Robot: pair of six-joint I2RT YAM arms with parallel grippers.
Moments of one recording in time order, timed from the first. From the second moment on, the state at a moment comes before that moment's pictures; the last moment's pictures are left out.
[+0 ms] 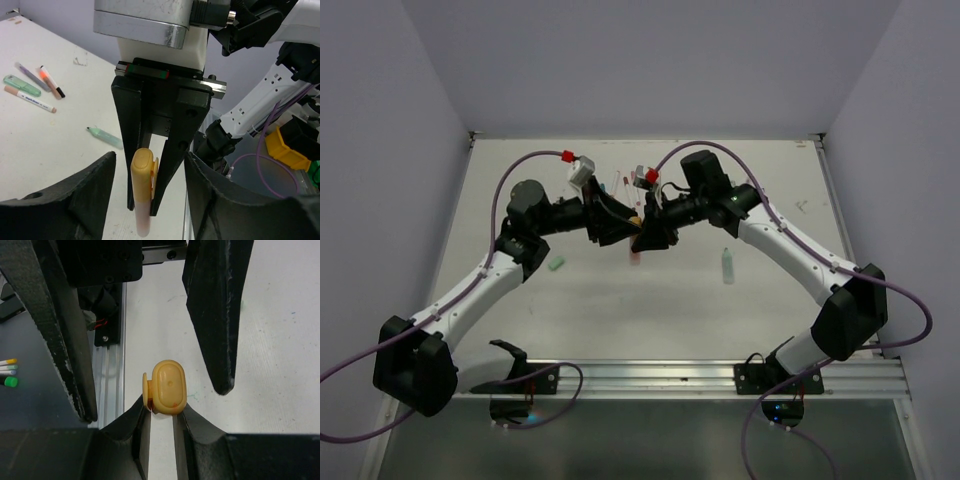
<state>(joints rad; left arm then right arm) -0.42 1.19 0.83 0.42 0.93 -0.51 0.62 1.53 1.37 -0.55 -0.92 -0.22</state>
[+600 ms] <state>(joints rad) -0.44 1.20 0.84 0.40 0.89 -0.48 0.62 1.53 1.37 -0.56 -0.94 -0.23</state>
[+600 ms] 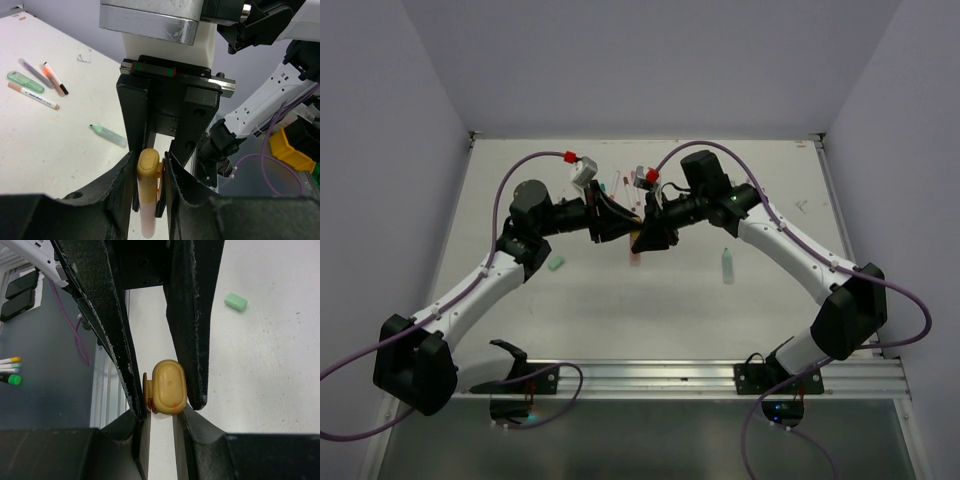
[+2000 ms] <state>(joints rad) -0.47 1.07 0.64 0.80 0.67 -0.69 0.62 1.41 1.05 0.12 -1.03 0.18</state>
